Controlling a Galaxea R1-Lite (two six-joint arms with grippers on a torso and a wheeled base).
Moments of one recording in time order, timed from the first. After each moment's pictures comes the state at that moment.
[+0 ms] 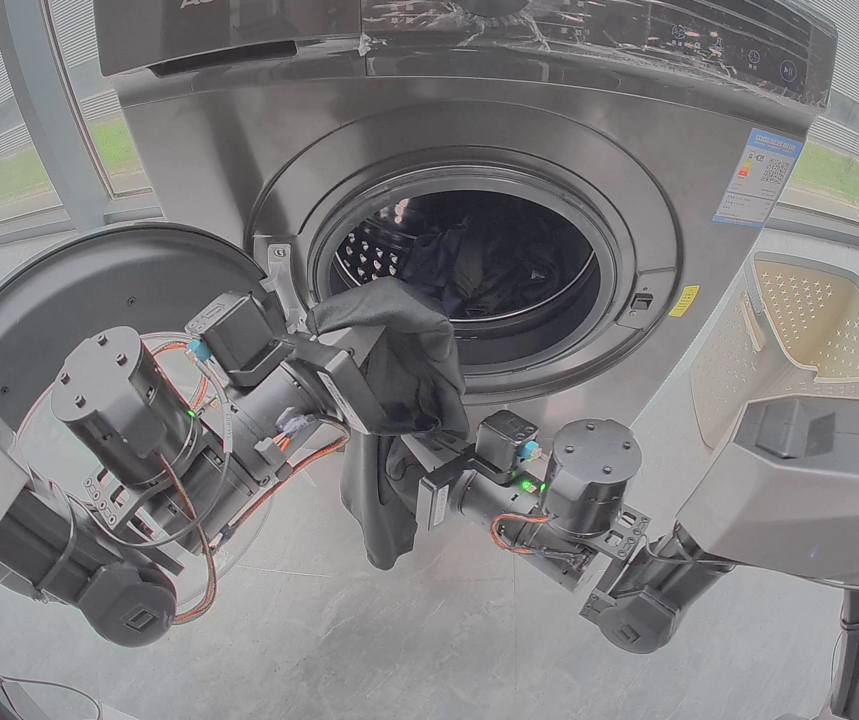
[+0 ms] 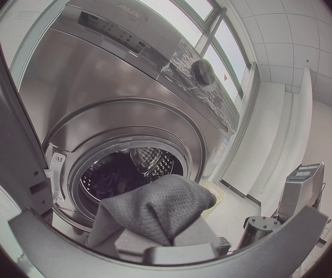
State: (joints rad) left arm -0.65 1.81 -0.59 -1.54 -0.03 -0.21; right arm 0.81 2.26 -0.86 -1.46 -0.06 0.10
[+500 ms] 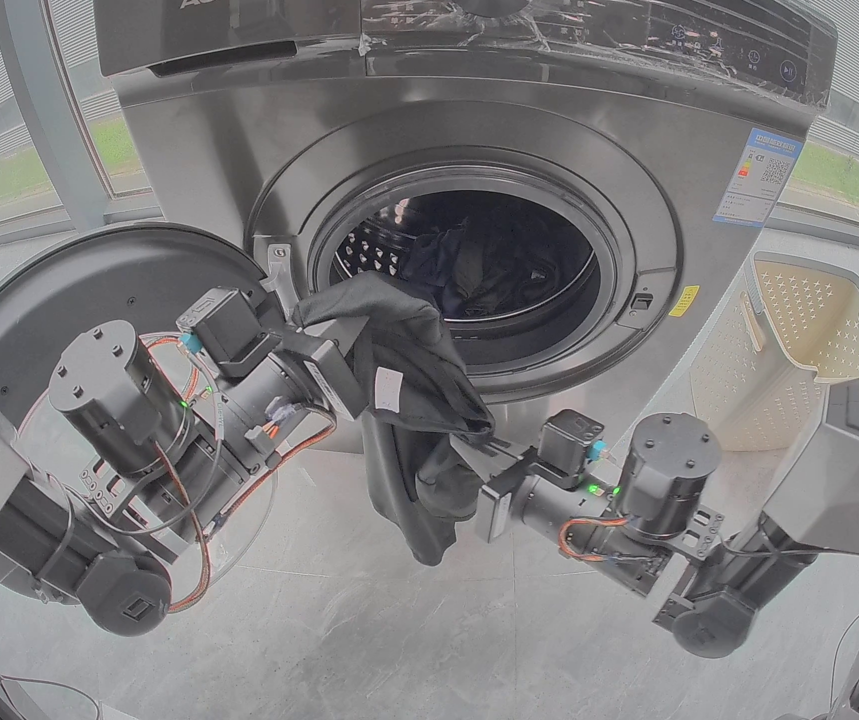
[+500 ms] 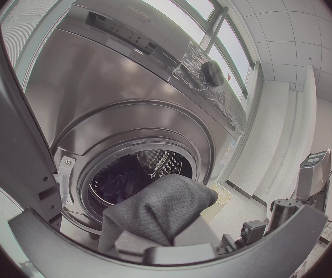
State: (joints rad) left arm -0.61 1.82 -0.60 -1.54 -0.03 -0.21; right arm 0.78 2.09 -0.65 -1.46 -0.05 0.08
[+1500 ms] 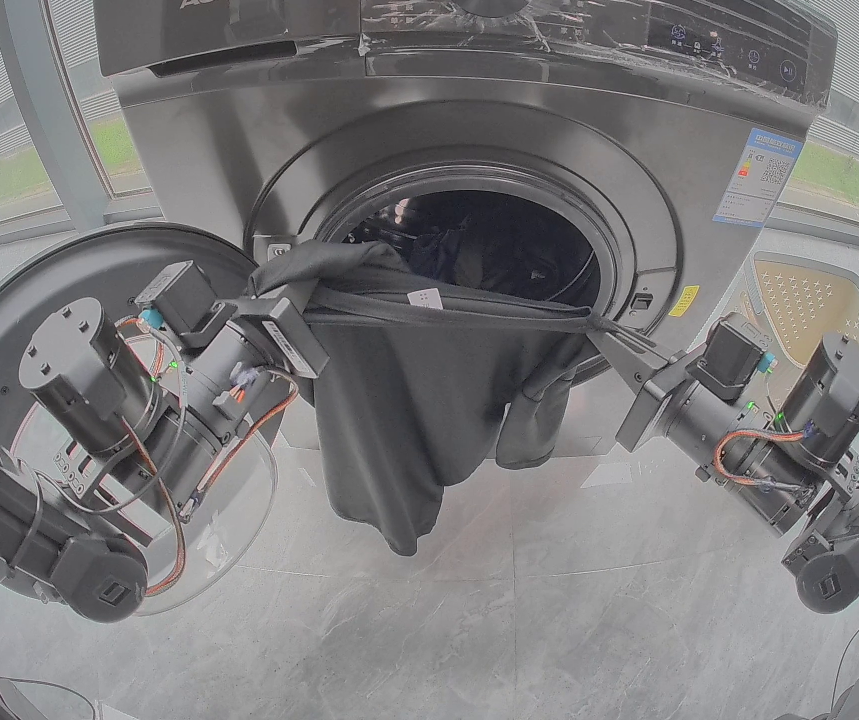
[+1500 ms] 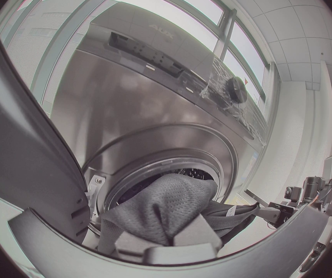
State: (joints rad) left arm -0.57 1.76 -0.61 -1.51 0.12 -0.21; right arm 0.61 1.75 -0.50 -1.47 0.00 0.05
